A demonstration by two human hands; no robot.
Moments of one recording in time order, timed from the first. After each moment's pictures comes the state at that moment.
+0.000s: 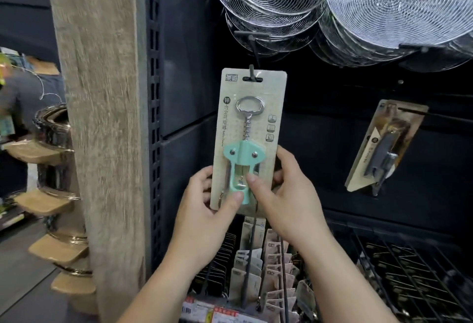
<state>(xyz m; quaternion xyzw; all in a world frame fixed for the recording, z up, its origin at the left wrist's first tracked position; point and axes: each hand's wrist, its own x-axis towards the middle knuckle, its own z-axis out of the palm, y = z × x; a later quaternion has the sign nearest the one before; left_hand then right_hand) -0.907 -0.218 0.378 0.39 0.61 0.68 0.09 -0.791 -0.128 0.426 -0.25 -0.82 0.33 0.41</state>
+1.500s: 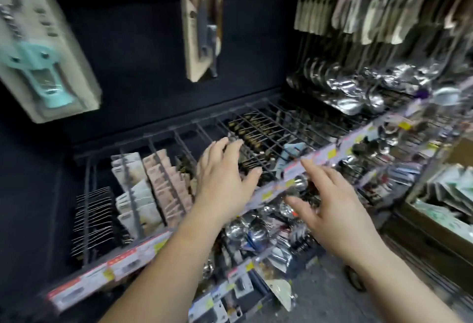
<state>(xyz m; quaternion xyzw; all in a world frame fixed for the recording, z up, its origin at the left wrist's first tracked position) -0.752 -0.137 0.302 0.73 0.61 0.27 0.15 -0.561 -0.205 0.285 -0.67 -0.68 0.09 0.29</state>
